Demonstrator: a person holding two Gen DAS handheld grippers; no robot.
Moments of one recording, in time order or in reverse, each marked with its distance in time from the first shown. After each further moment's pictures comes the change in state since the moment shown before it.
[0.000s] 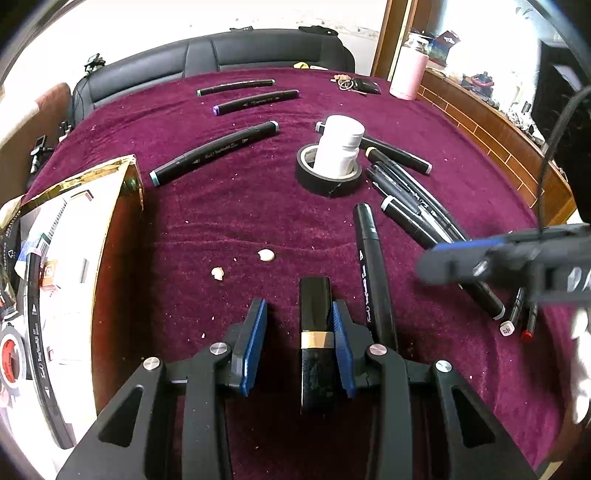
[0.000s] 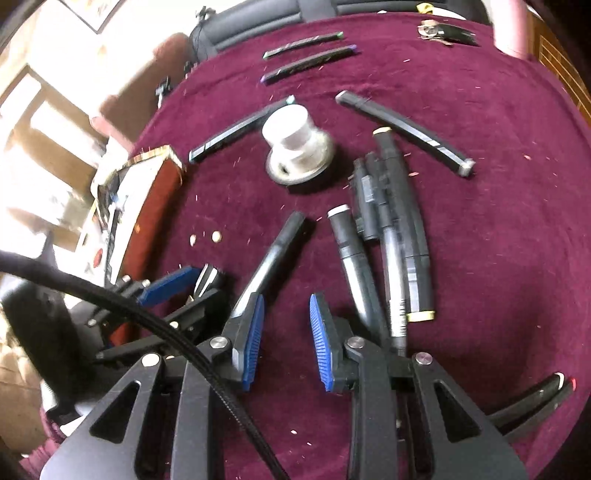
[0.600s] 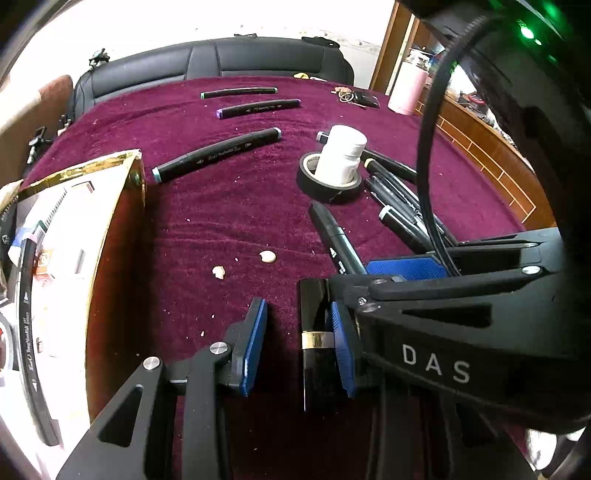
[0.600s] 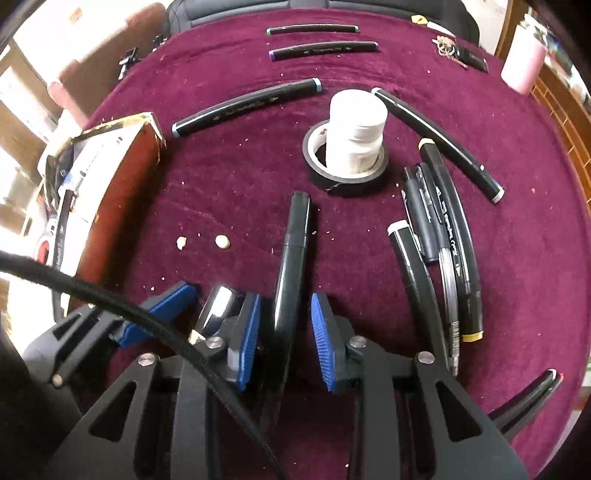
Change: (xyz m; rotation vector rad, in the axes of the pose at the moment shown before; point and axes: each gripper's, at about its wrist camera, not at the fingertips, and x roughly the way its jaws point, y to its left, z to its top) left arm -0.003 0.010 -0.004 -0.045 -0.043 -0.057; right arm 0.033 0.054 0.008 -0.043 0.037 -0.268
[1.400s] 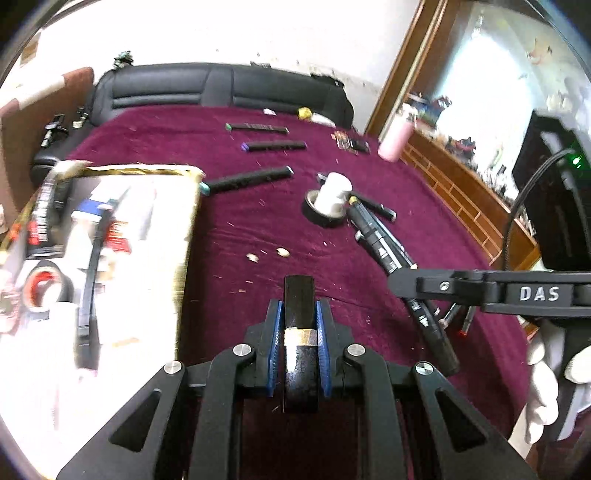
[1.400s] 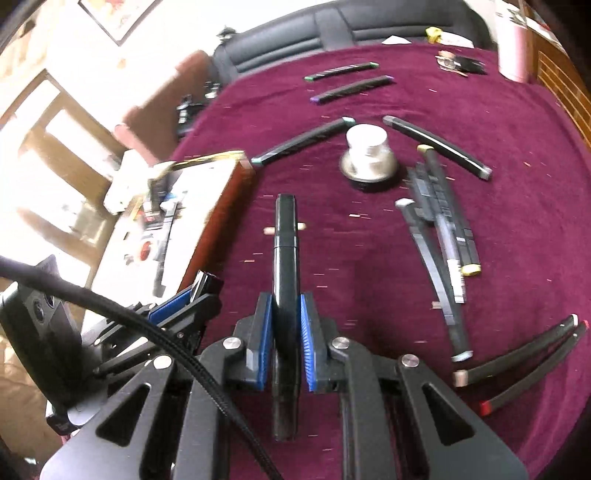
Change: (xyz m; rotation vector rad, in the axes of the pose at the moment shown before) left arm -0.095 0.026 -0.033 -0.114 -0.149 -0.060; right arm -0.078 0.005 -0.045 0.046 -0.156 0.327
